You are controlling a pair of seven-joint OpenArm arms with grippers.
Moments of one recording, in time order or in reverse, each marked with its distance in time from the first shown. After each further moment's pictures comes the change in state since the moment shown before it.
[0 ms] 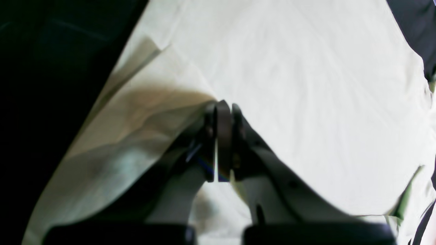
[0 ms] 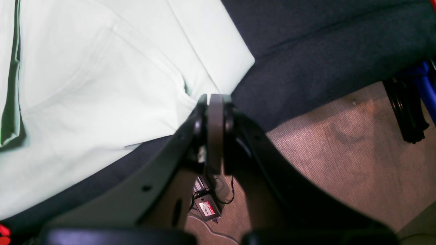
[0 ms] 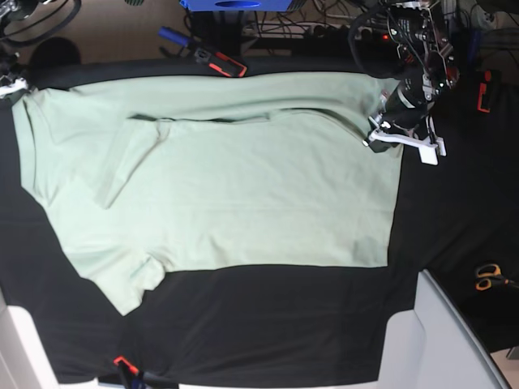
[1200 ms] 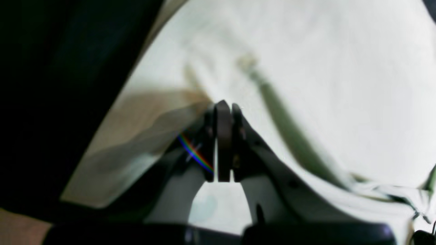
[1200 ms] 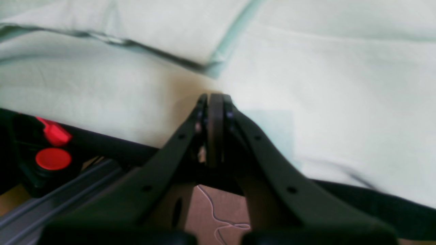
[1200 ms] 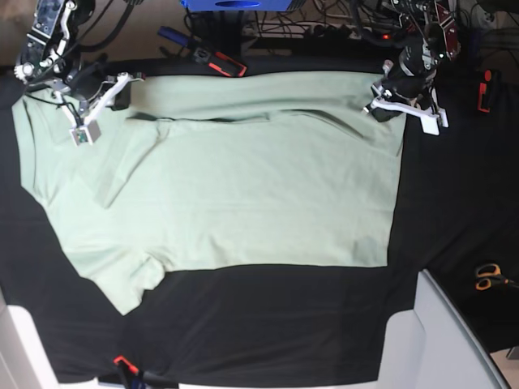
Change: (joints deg) left arm 8.6 -1.0 1.5 3.4 0.3 0.0 -2.9; right arm -7.9 -2.1 -36.9 0.0 -0.2 -0.2 0.3
